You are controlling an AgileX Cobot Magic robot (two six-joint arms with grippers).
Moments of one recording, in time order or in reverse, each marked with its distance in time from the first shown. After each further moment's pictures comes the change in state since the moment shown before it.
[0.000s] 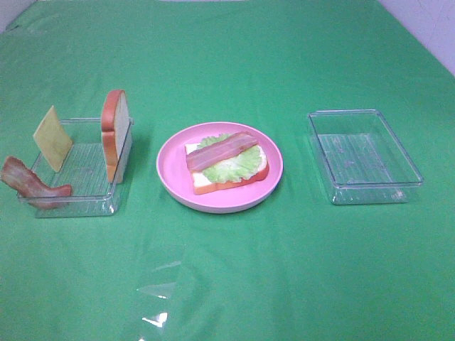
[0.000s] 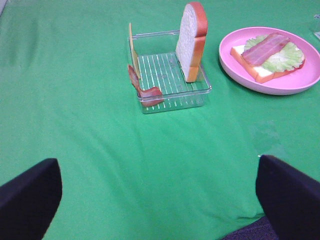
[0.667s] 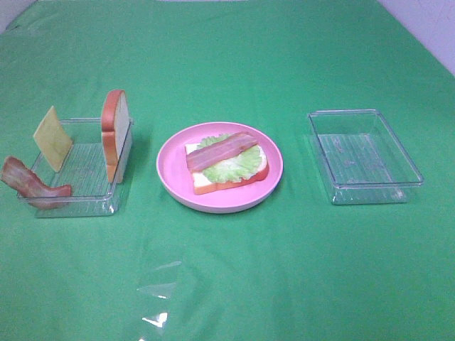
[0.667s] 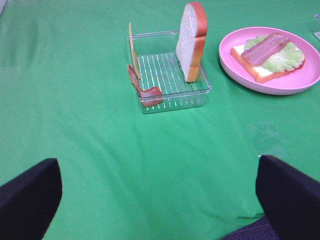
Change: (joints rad) left arm 0.000 0.000 0.000 0.000 0.000 0.000; right arm 0.000 0.000 0.000 0.000 0.000 0.000
